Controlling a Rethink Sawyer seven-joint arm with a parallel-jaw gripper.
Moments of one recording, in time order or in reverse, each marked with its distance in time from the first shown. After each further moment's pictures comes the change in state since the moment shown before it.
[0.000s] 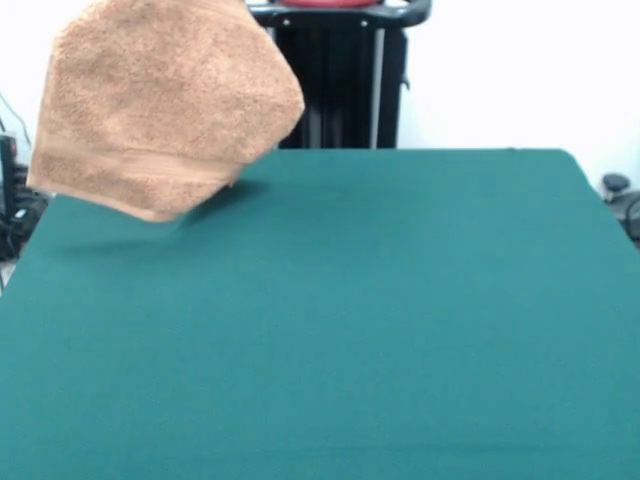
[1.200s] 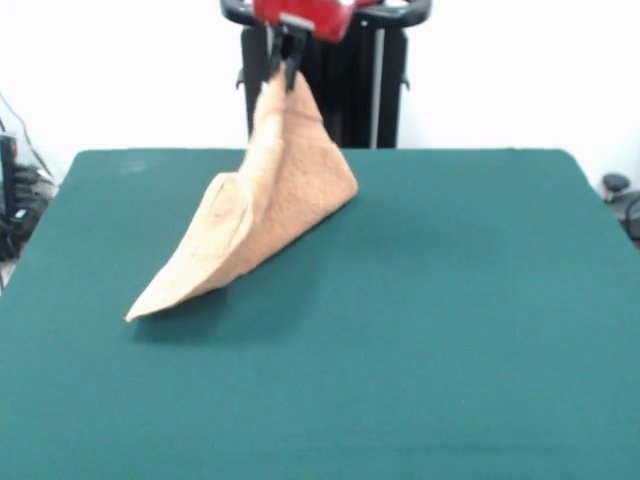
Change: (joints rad) arm 0.289 0.446 0.013 -0.122 0.071 -0.217 0.000
